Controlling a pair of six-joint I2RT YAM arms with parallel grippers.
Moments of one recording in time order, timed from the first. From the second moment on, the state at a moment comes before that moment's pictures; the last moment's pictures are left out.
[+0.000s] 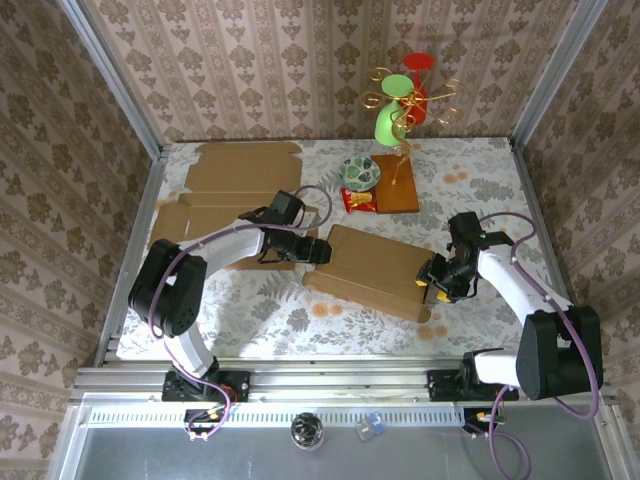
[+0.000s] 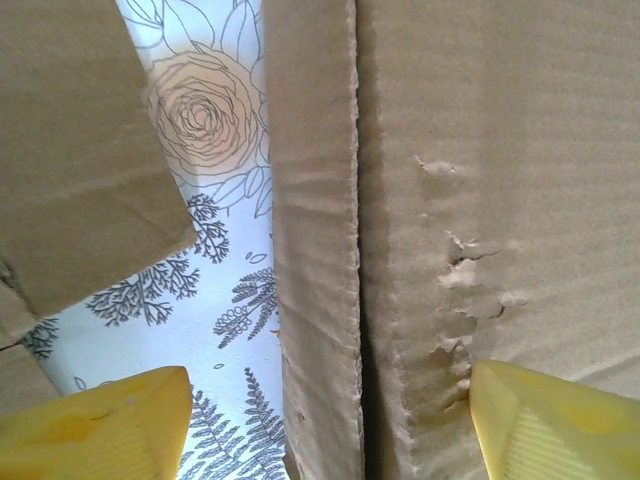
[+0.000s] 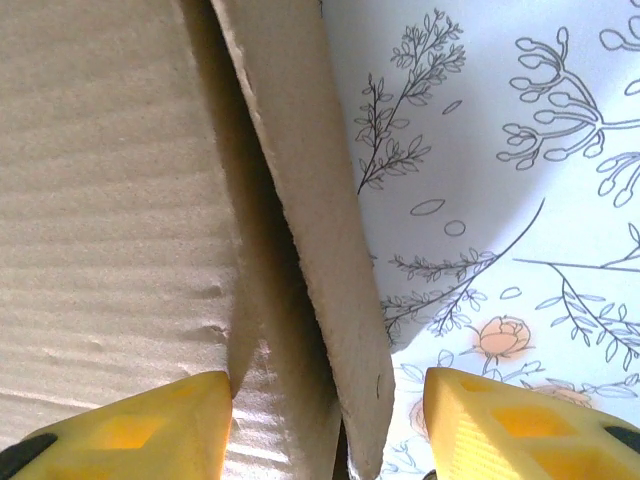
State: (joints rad) left arm -0.60 1.72 1.09 -0.47 0.40 -0.32; right arm 0.07 1.30 0.80 -0.92 -0.29 0.66
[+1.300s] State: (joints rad) left arm -0.80 1.32 0.89 -0.52 0.02 -0.65; right arm 0.02 1.34 0.86 -0.84 -0.25 0.54
